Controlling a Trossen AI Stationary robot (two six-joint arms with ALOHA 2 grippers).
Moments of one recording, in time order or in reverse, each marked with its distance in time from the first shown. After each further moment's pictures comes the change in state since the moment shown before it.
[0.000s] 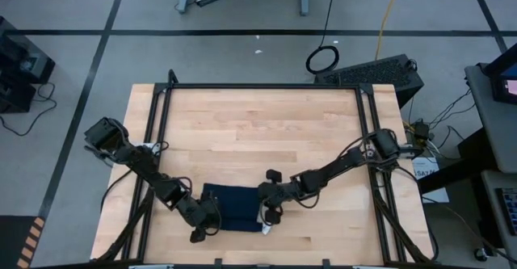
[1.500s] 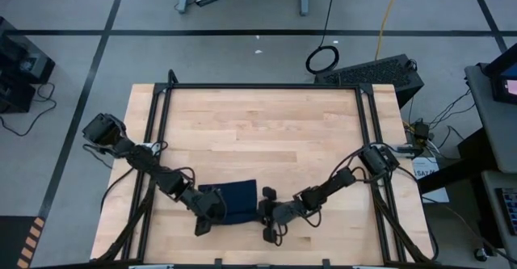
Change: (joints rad) left arm 0.109 -0.053 0.000 -0.033 0.107 -0.035; right arm 0.139 0.186 0.004 0.426 0.130 0.053
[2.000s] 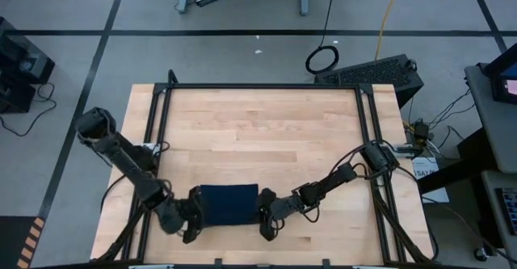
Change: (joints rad) left arm -0.264 -0.136 0.001 -0.122 -0.479 -0.097; right arm -0.028 -0.014 0.004 -0.024 -0.174 0.289
